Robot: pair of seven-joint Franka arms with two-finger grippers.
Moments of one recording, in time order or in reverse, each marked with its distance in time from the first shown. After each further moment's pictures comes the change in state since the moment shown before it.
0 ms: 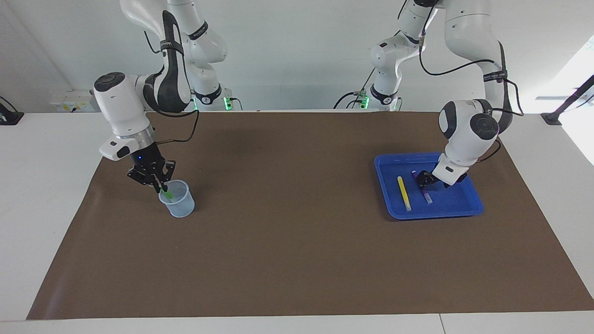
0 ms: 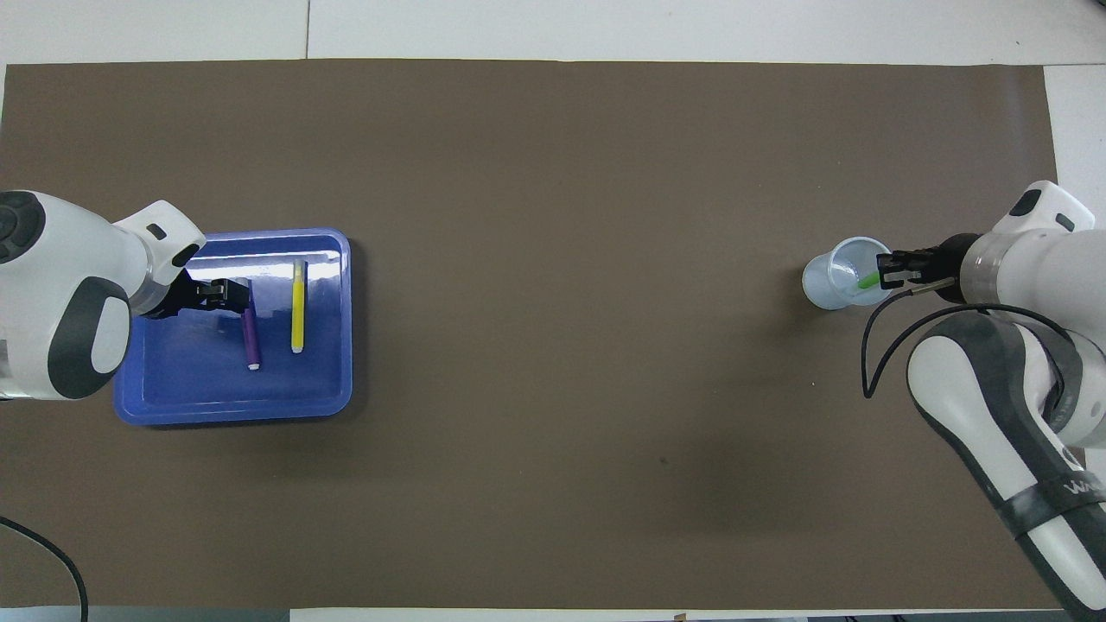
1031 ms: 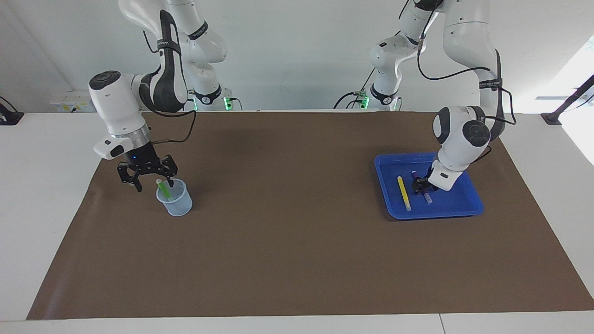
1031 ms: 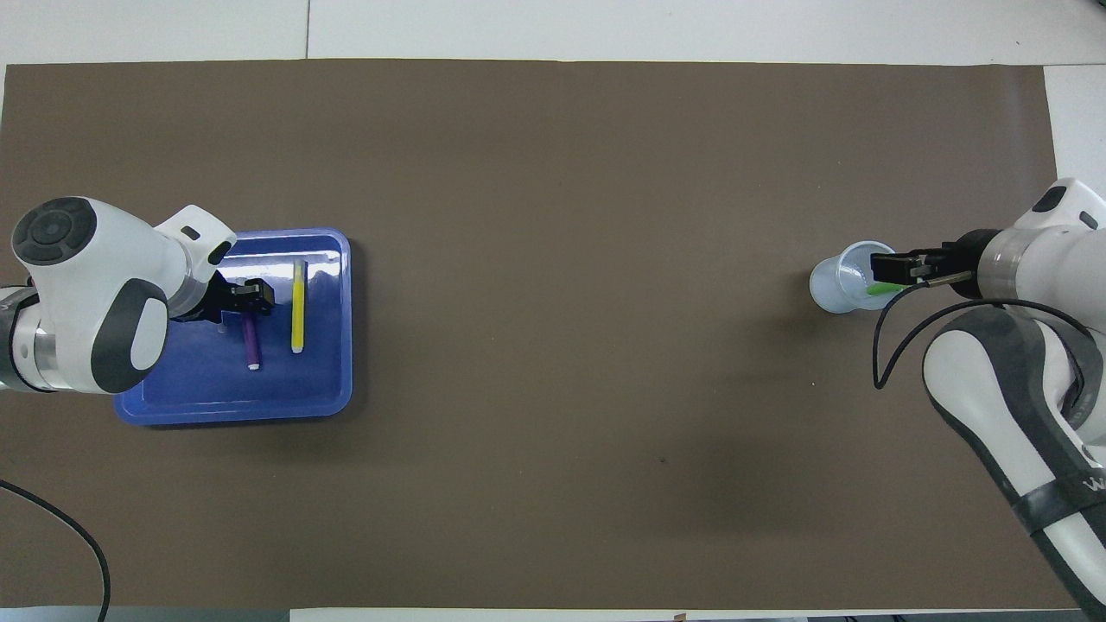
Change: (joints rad) left arm -0.021 0.031 -0.001 -0.003 0.000 0.028 -0.152; right arm -0.009 0.000 0.003 0.028 0.000 0.002 0.050
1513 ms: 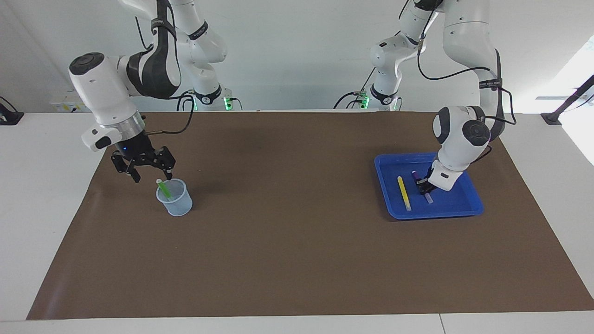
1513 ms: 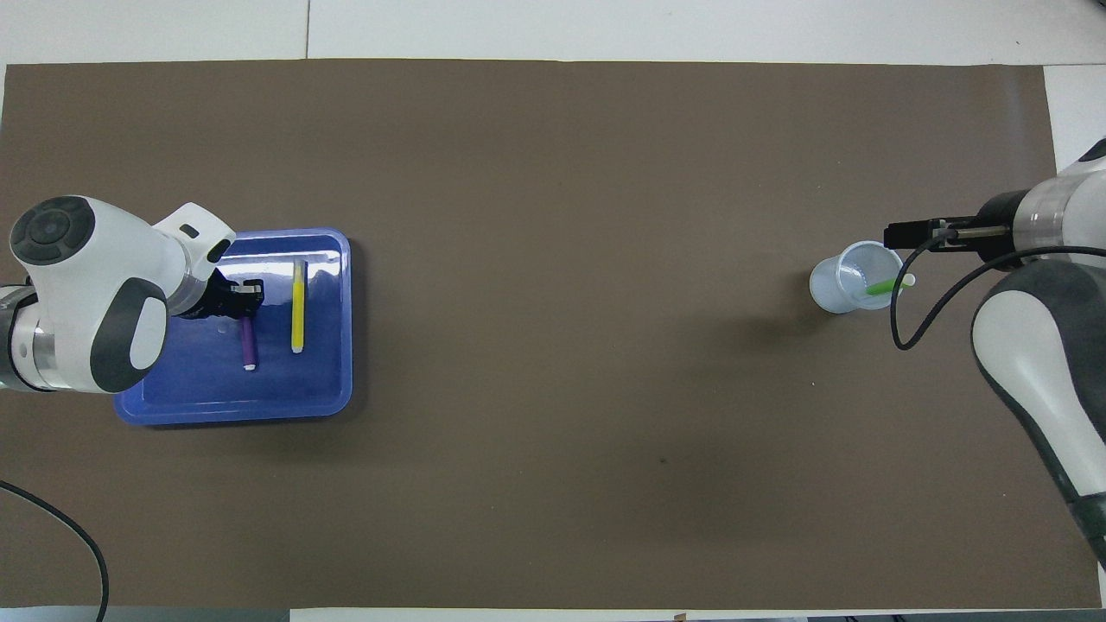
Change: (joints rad) left arm 0.000 -0.001 0.001 0.003 0.000 0.005 -0.002; right arm 0.024 -0.002 0.012 0.251 -0.062 -0.376 0.221
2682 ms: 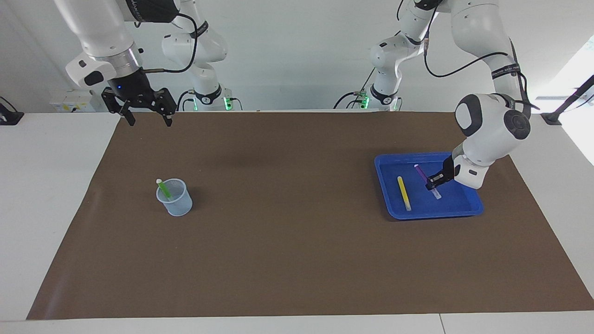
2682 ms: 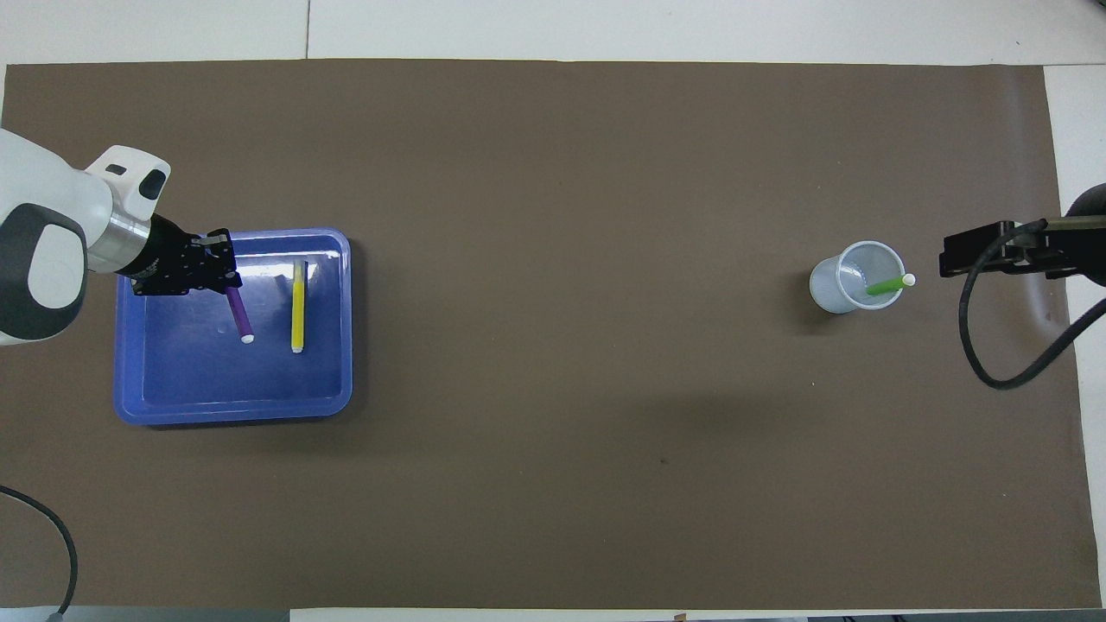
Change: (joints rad) left arm 0.007 -0.004 -0.001 0.261 -0.261 -0.319 -0.152; right arm 0.079 -0.046 0.001 0.344 -0.072 -0.540 0.149
